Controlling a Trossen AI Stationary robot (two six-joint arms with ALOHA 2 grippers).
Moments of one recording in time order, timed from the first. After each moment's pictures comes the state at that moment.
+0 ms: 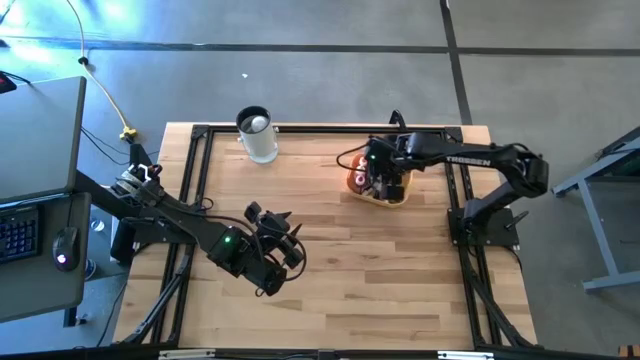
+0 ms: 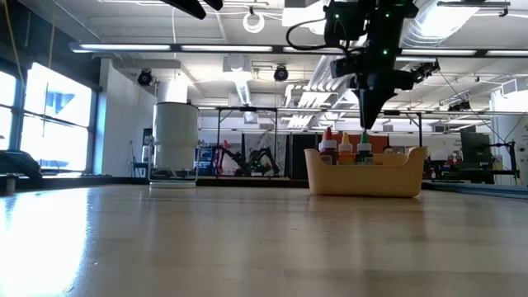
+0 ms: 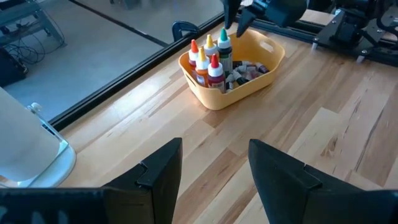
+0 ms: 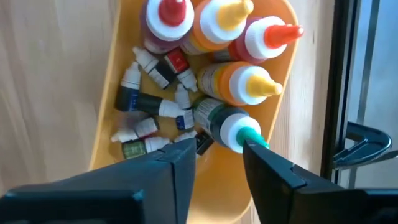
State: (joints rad) left arm -0.54 1.59 1.41 -0.96 -1.07 -1.03; right arm -0.34 1.51 1.20 -1.00 0.24 -0.29
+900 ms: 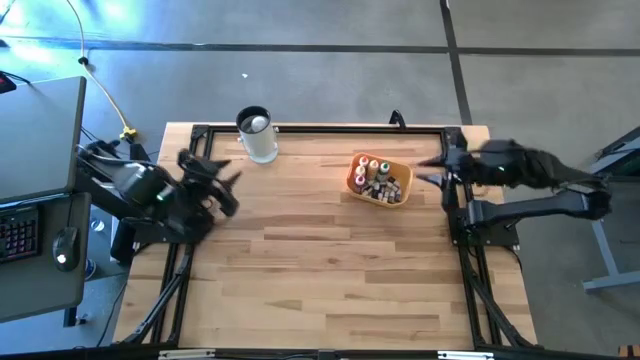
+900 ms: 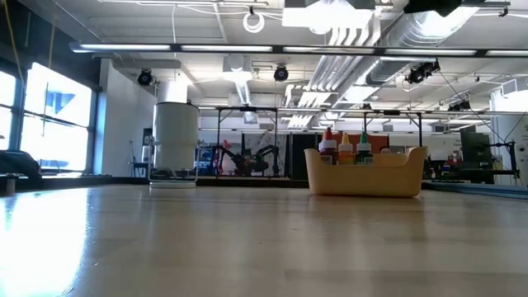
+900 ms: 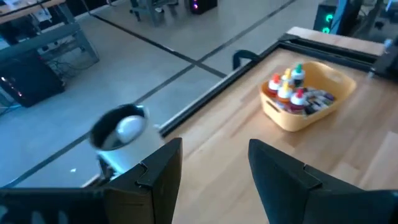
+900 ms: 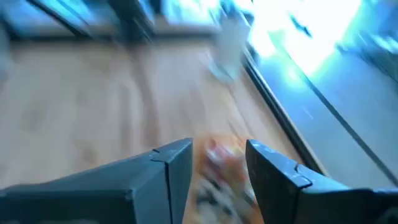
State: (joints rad) left arm -0.54 1.11 1.39 -1.47 -1.13 -1.05; right arm -0.09 0.71 1.06 -0.86 0.21 0.00
